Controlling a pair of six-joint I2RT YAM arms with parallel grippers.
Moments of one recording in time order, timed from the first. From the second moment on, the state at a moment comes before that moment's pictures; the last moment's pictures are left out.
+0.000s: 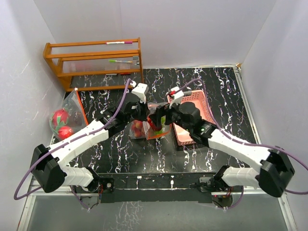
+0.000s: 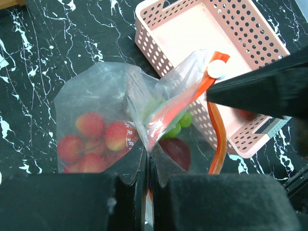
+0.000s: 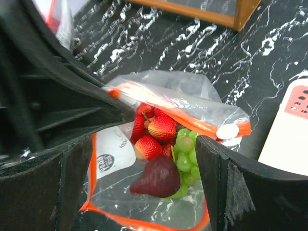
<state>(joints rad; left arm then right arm) -0.78 1.29 1.05 -0.27 -0.13 -0.33 0.79 1.23 0.81 0.16 0.03 0.30</state>
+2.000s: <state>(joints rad) -0.78 1.24 0.99 -0.25 -0.09 -0.33 0.47 1.37 0.74 -0.58 0.26 0.58</state>
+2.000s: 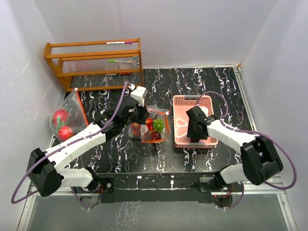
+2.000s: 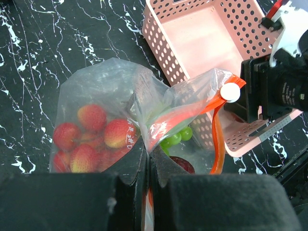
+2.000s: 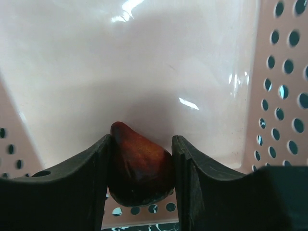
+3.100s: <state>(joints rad) -0.78 1.36 1.04 -0.22 -0.04 -0.37 0.78 1.18 0.86 -0.17 -0.13 0.53</state>
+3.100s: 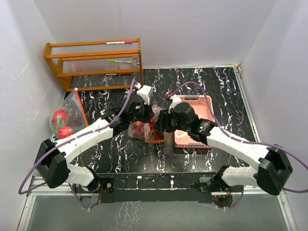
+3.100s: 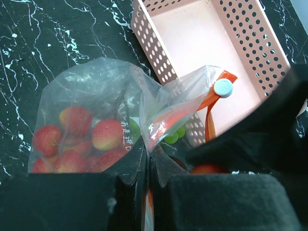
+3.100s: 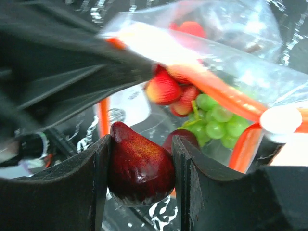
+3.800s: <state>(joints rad) -0.78 1.32 1.03 -0.26 -0.05 -0.37 0.81 1.10 0.84 -0.08 0.15 0.56</state>
